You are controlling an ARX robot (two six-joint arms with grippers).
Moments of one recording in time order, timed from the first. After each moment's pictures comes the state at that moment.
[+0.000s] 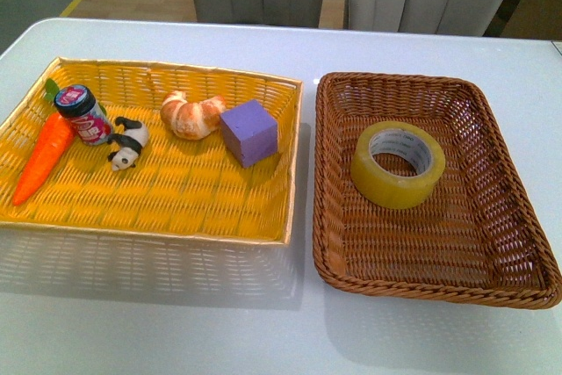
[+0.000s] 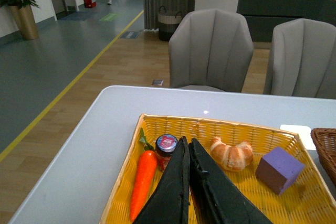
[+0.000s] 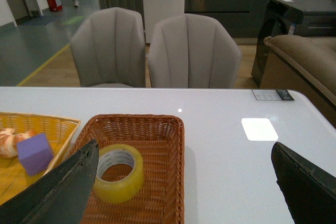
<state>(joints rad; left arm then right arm) 0.00 0.75 0.02 0.72 0.00 -0.01 0.00 0.00 0.02 0.00 0.00 0.00</state>
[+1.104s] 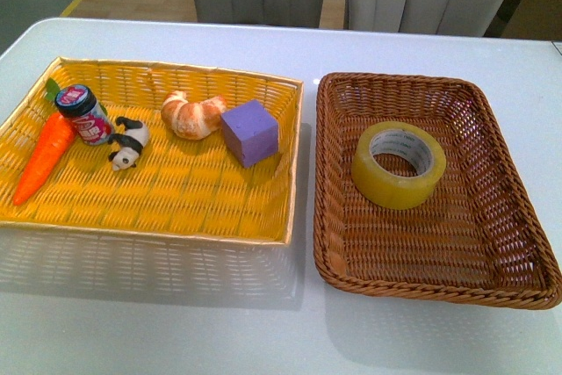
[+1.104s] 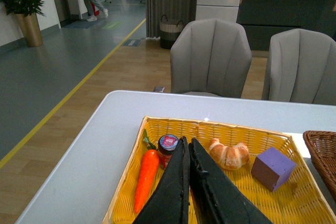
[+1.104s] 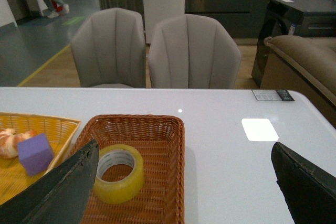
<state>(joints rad) 0.00 0.21 0.01 0.21 0.00 -0.01 0.00 0.00 0.02 0.00 0.00 0.00</state>
